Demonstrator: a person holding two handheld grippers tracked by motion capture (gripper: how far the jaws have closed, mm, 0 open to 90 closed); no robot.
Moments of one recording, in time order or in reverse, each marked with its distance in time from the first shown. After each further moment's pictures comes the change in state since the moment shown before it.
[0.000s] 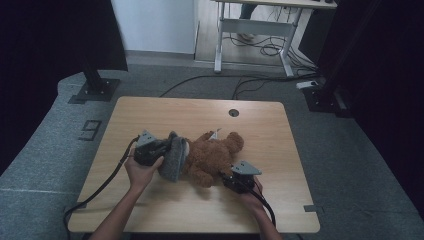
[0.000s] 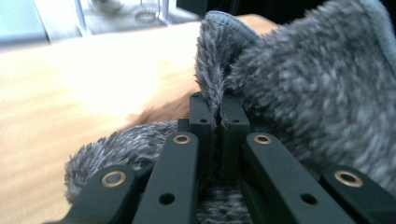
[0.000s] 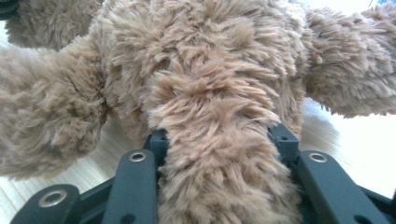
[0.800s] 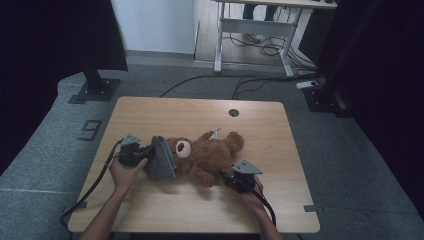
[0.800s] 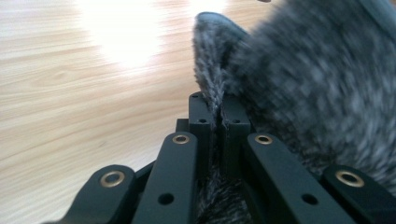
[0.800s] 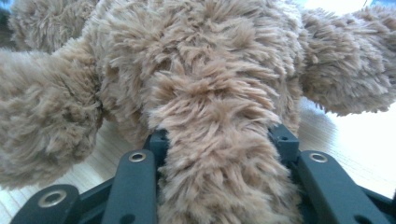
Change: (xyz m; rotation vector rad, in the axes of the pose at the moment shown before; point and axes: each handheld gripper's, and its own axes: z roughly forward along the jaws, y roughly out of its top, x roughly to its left) left arm 0.046 -0.024 -0.032 0.109 0.083 -0.054; right arm -0.003 0.000 0.000 -0.005 -0.011 0.013
